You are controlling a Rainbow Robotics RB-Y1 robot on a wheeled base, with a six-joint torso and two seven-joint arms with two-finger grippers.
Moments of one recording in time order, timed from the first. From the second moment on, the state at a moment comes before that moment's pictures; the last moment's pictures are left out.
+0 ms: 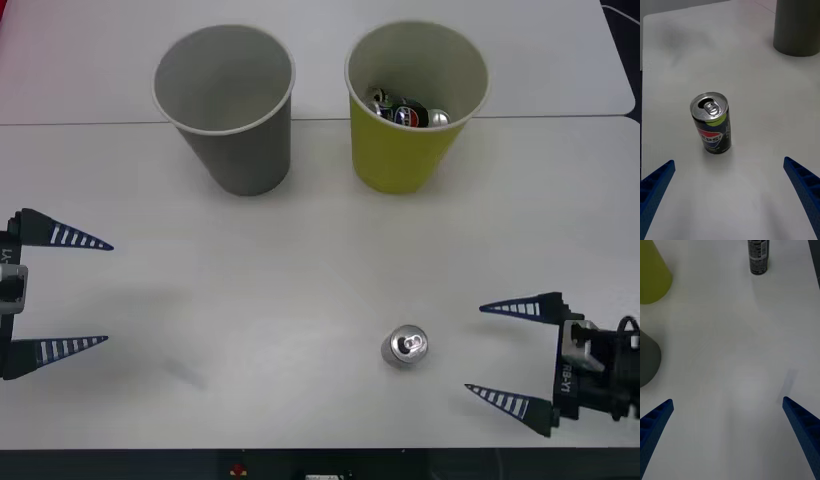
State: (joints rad) right arm 0.24 -1.01 0.22 -1.74 0.92 -0.86 0.37; left arm 0.26 1.13 0.26 -2.01 -1.31 -1.13 -0.09
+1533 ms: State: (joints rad) right arm 0.00 -0.61 0.38 -1.40 1.00 -0.90 0.45; left arm 0.26 1.13 0.26 -2.01 -1.31 -1.13 -0.09
